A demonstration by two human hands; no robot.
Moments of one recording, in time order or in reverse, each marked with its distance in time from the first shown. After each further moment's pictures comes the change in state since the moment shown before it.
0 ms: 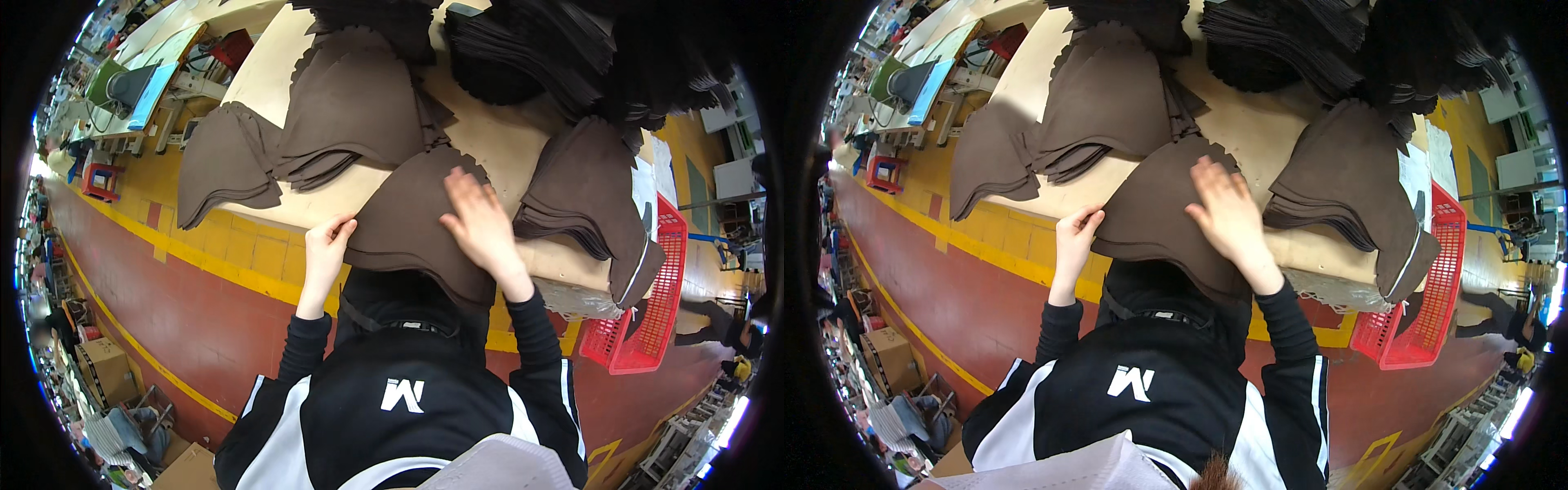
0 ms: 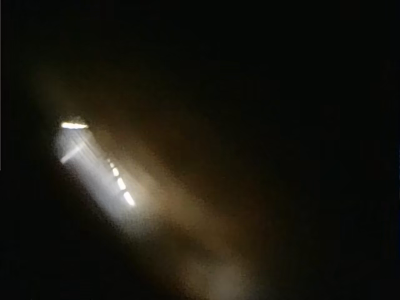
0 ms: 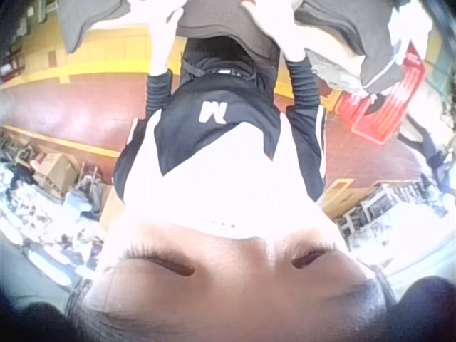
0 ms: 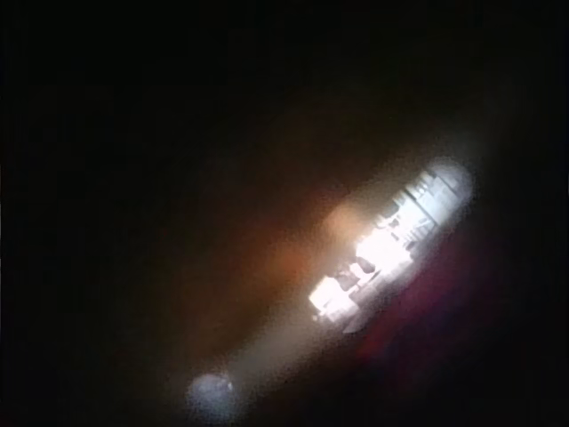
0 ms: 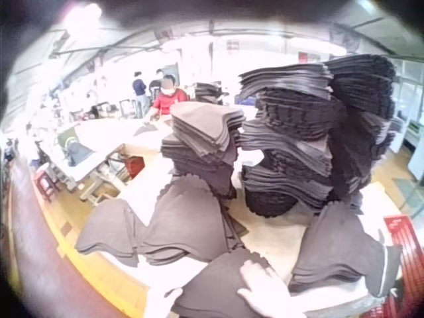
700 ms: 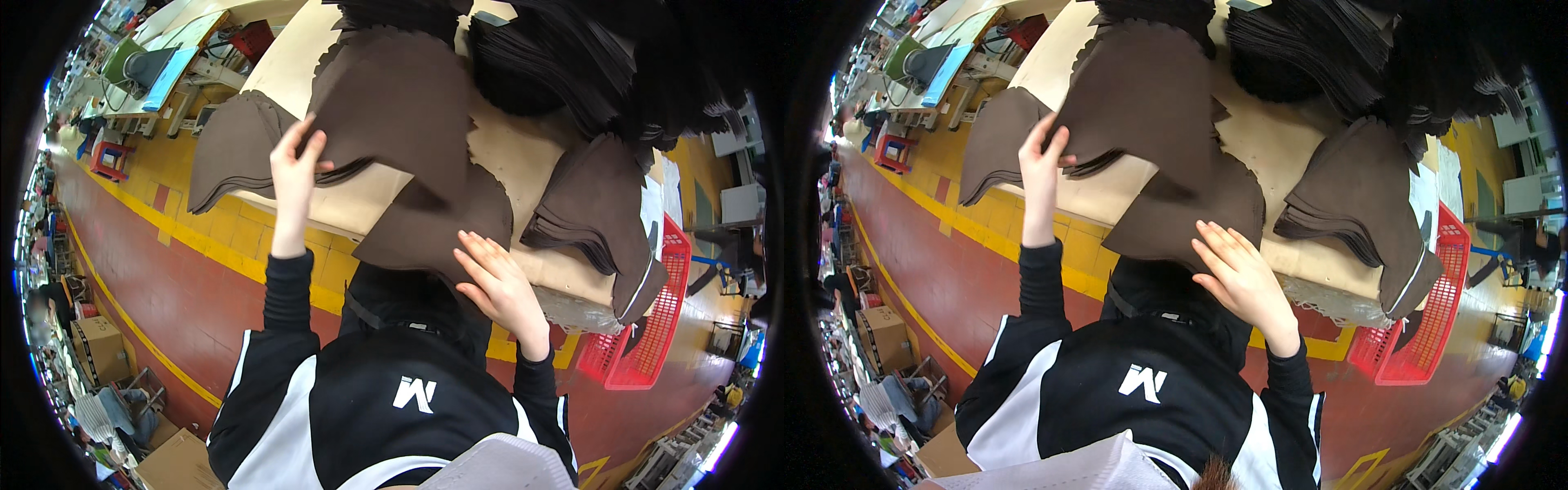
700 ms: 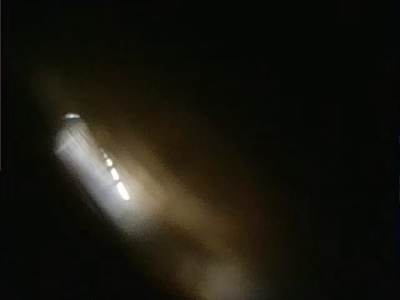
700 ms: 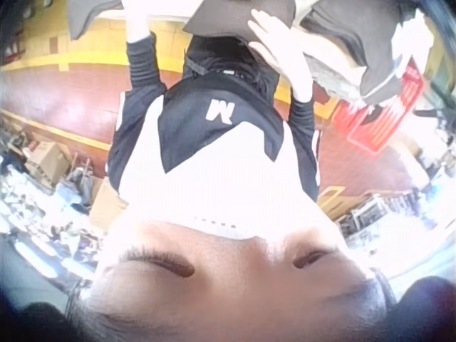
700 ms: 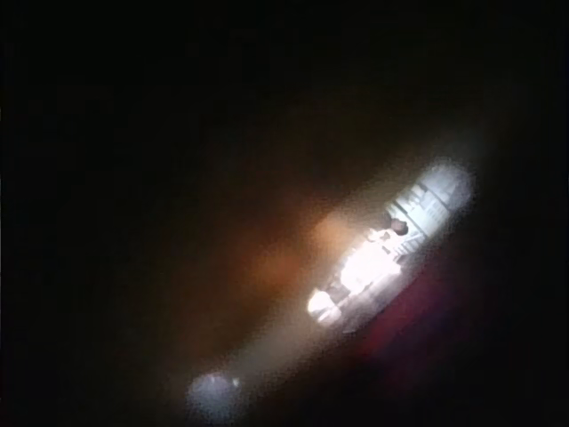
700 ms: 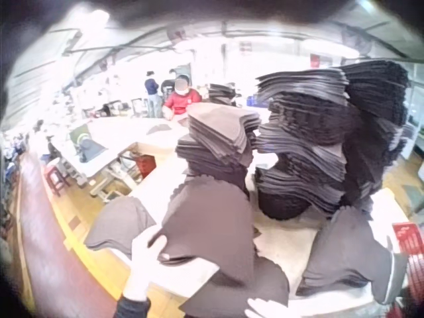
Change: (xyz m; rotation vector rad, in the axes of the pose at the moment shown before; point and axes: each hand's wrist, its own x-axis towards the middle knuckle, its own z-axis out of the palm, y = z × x) left_hand 0.091 0.074 -0.047 -0.341 0.229 0.175; right_hand -0.046 -0.034 -0.078 0.356 -0.055 -0.249
